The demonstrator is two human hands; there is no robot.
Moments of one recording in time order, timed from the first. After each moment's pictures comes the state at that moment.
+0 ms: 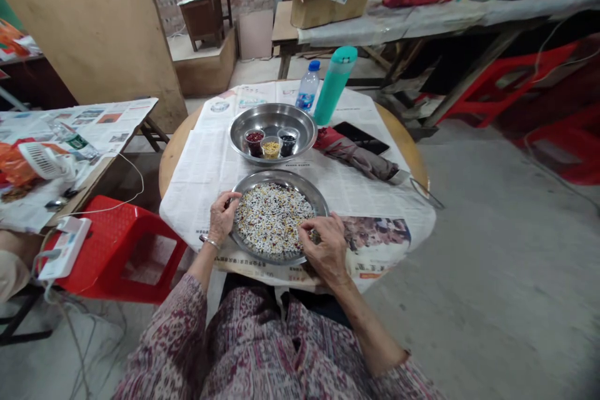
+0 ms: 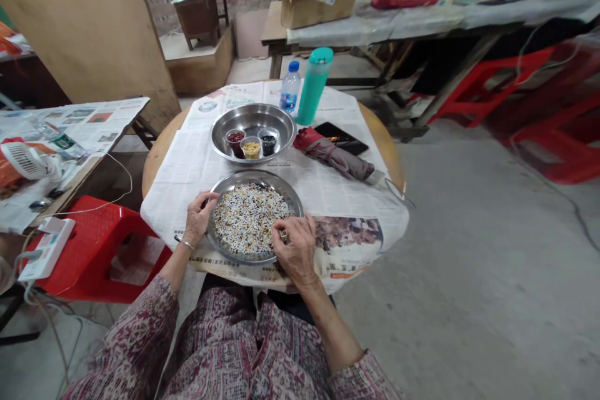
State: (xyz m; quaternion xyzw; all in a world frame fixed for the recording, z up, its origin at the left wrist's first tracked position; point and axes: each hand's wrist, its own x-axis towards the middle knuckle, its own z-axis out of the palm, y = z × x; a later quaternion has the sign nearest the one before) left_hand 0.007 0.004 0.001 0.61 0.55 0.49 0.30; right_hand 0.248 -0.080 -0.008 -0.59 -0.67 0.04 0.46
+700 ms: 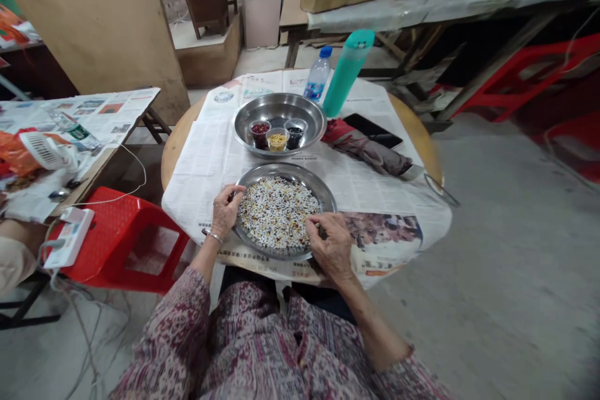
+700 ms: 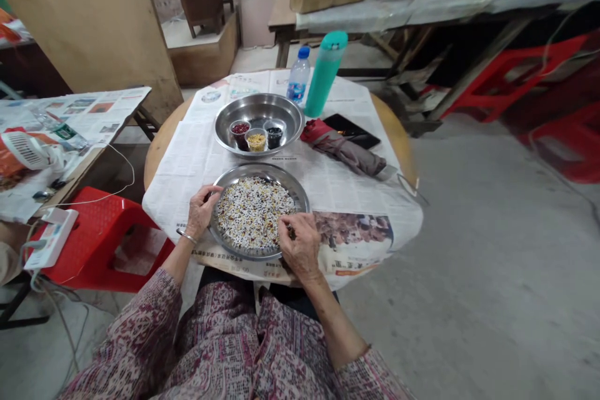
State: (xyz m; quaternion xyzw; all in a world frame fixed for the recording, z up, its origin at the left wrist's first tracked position) left_hand 0.009 0.003 0.000 0.60 0.54 0.50 0.31; right_hand 0.251 -0.077 -0.017 -0.55 -0.67 0.04 0.50
